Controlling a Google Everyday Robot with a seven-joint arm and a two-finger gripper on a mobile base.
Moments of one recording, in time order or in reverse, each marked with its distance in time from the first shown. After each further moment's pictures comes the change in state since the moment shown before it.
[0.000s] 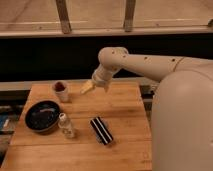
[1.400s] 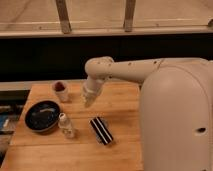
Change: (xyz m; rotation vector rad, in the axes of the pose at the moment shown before) arm 0.057 0.052 0.062 -0.001 0.182 -0.122
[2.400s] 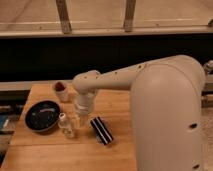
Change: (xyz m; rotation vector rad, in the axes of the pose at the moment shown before) arm 0.056 0.041 0.042 0.008 0.163 -0.035
